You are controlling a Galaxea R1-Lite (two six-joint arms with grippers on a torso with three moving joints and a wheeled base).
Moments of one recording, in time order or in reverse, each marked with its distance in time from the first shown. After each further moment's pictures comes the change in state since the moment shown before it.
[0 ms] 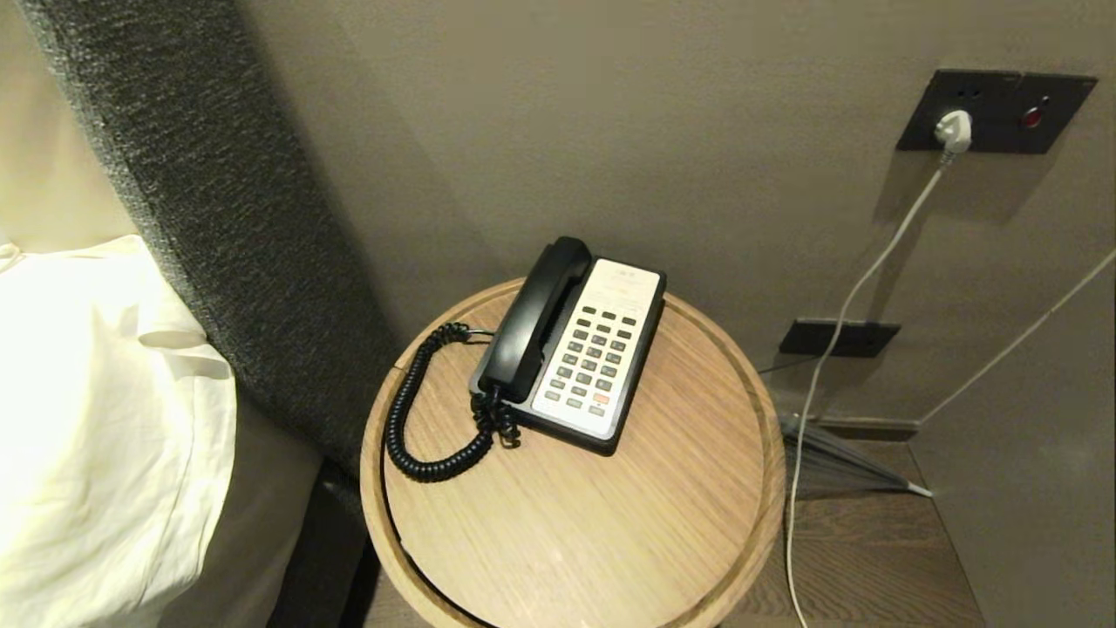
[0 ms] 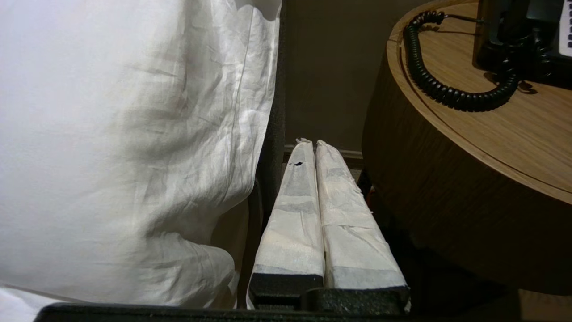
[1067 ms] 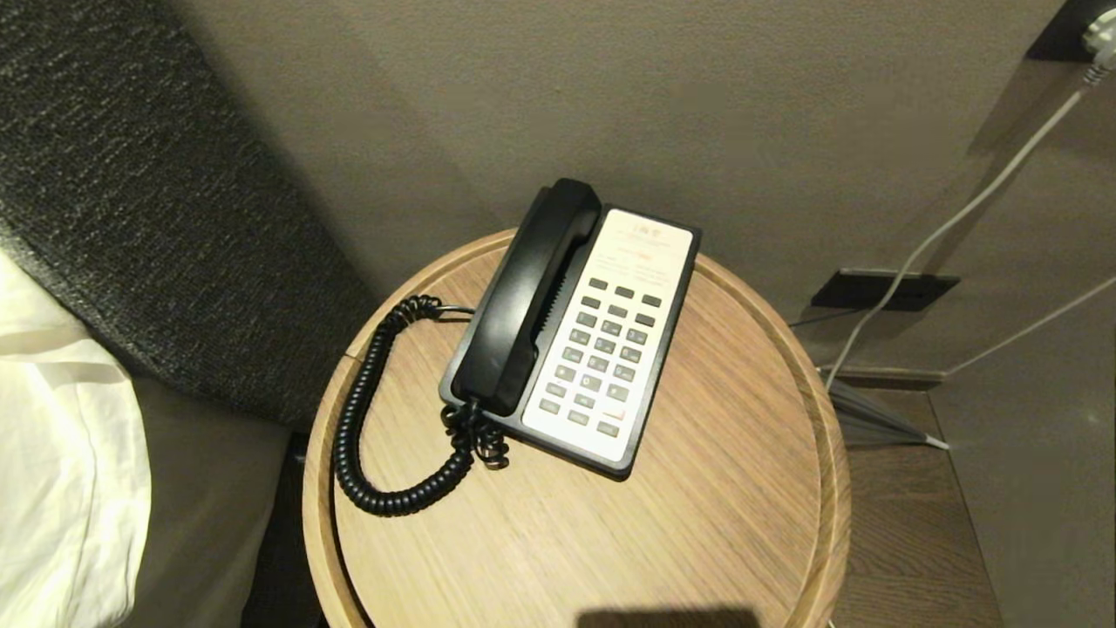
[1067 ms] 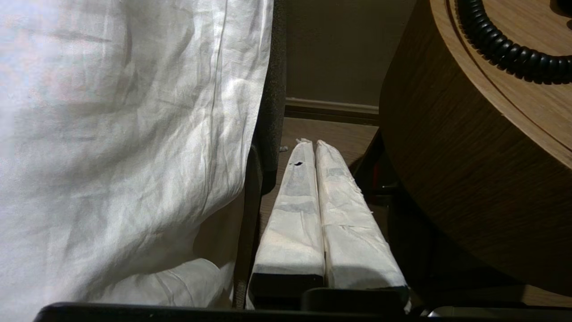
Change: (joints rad) left arm 0.000 0.000 0.000 0.000 0.000 0.006; right arm -0.001 0.000 0.000 0.000 0.000 0.000
